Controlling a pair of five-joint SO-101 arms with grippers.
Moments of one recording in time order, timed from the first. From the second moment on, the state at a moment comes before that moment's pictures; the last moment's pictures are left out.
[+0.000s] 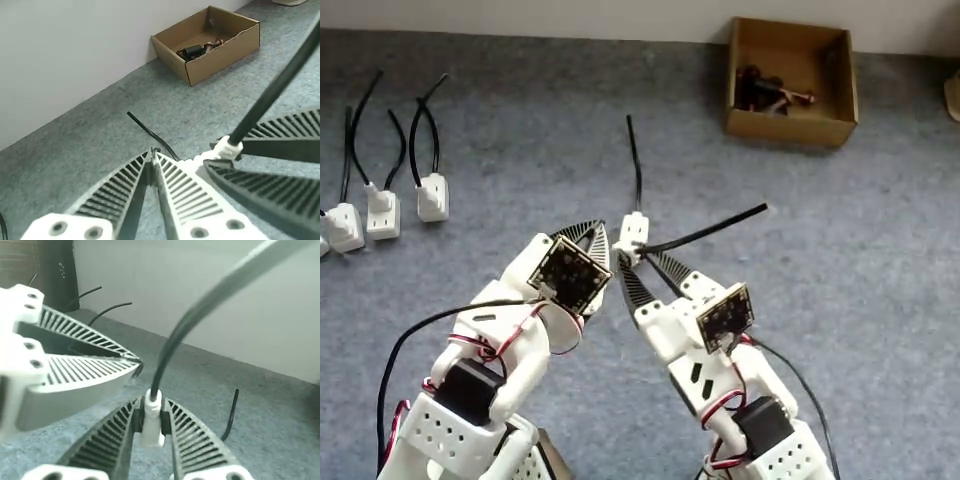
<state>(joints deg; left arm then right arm) 22.9 -79.6 68.7 39.0 -12.1 -36.9 -103.7 93.3 18.4 4.7</state>
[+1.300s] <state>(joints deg) 21.0 -79.6 73.1 43.0 -17.0 -30.4 -103.7 93.3 16.8 4.7</state>
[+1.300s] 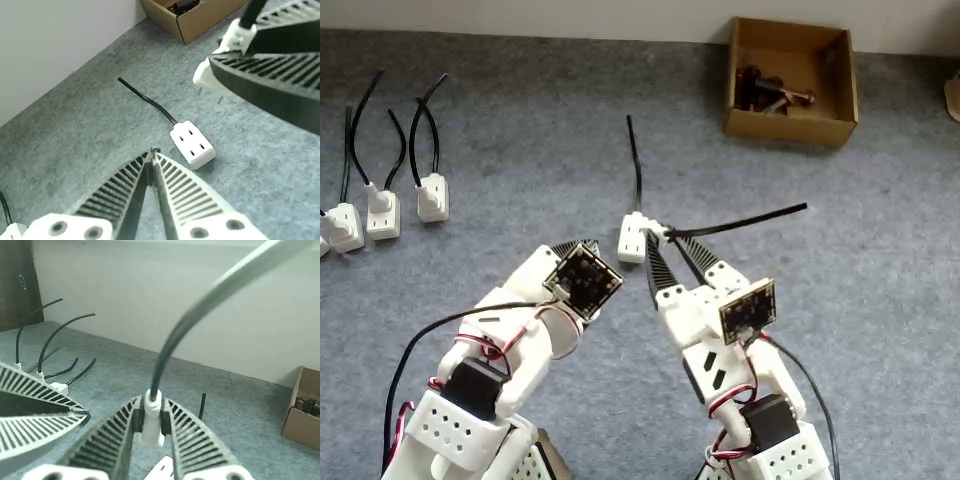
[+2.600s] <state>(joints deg) 36.5 -90.0 73.3 40.0 -17.0 -32.7 -104.4 93.1 11.9 4.6</state>
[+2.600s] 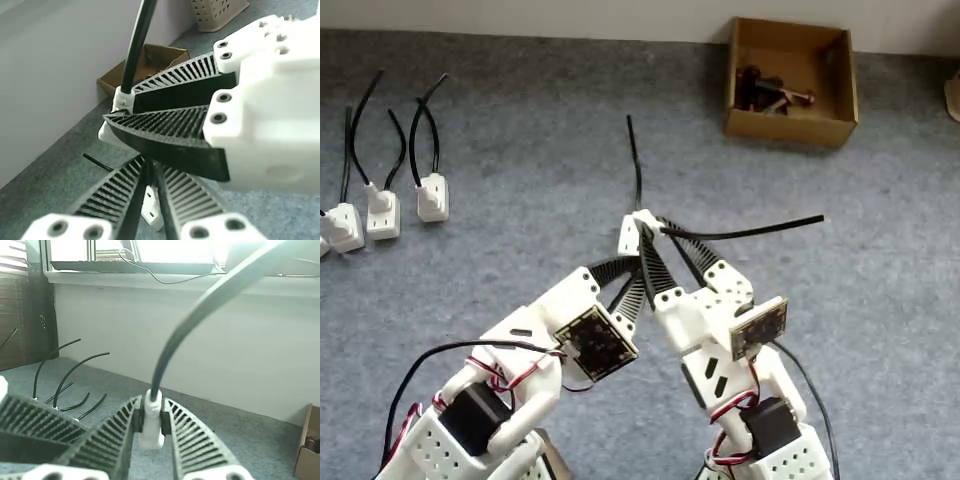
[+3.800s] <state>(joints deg) 28.4 -86.1 80.6 24.2 -12.7 -34.7 -104.4 92.1 17.1 4.6</state>
